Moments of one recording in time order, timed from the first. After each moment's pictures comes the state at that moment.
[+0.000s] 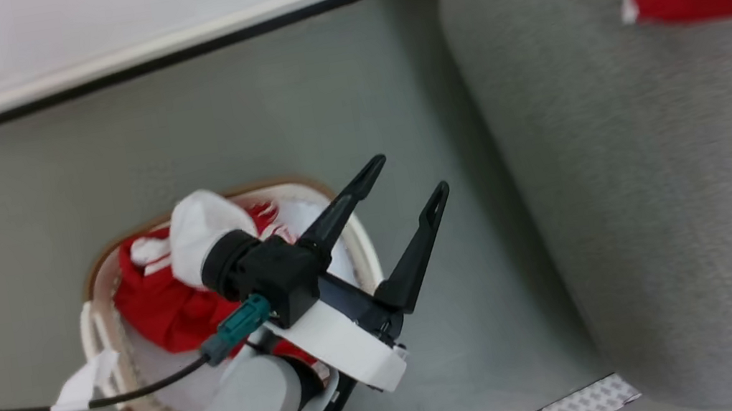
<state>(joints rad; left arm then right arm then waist) -0.53 0.20 -0.60 0.03 -0.37 -0.08 -0.12 -0.94 -0.30 -0.18 0.46 0.05 0.13 -0.26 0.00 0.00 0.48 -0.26</state>
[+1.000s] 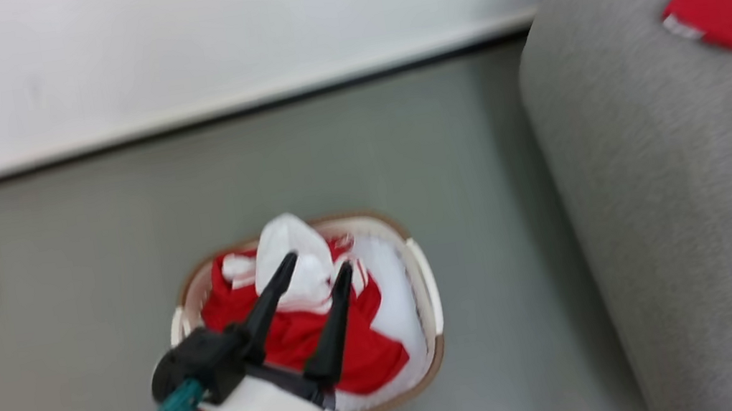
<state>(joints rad) -0.35 0.25 -0.52 0.13 -0.45 -0.03 -0.24 -0.67 -0.09 -0.46 0.59 -0.13 0.13 -0.26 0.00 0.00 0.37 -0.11</state>
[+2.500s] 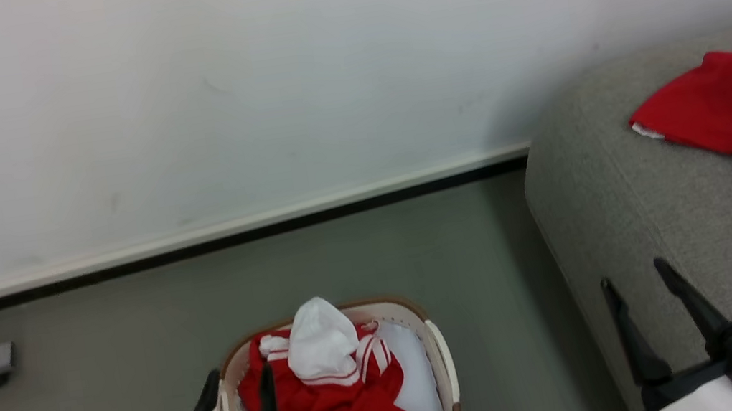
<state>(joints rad) 0.01 0.05 -0.08 0.23 -0.21 -0.11 -0.26 -0.08 -0.05 0.13 0.23 0.13 0.13 -0.26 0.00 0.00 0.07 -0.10</state>
